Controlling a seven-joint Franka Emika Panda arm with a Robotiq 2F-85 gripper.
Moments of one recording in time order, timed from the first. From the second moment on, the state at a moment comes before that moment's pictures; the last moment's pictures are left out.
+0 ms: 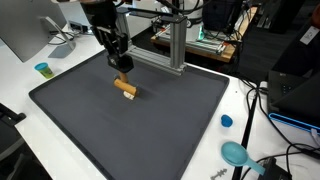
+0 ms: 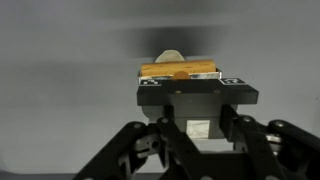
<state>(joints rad) 0.00 0.39 0.04 -1.69 -0.08 2.04 0.12</state>
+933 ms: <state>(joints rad) 0.03 0.41 0.02 -1.73 -0.10 2.11 0.13</state>
